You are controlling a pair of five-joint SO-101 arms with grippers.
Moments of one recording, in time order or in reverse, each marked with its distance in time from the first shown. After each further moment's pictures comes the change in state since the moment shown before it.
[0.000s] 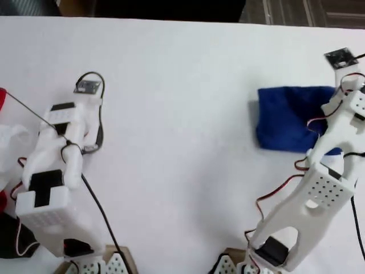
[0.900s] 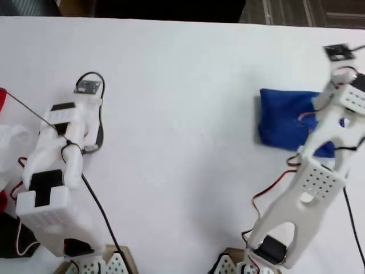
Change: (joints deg) left arm 0.0 0.0 -0.1 0.2 0.0; right arm -7.2 6.7 -14.1 17.0 -11.3
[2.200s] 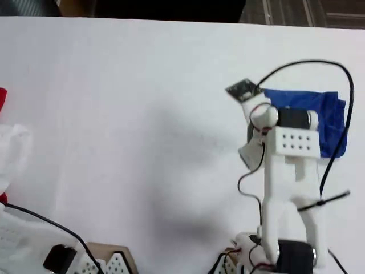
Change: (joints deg) left arm -56.2 2.1 -34.8 23.4 -30.0; right arm -23.3 -71.5 83.2 -2.0 -1.6
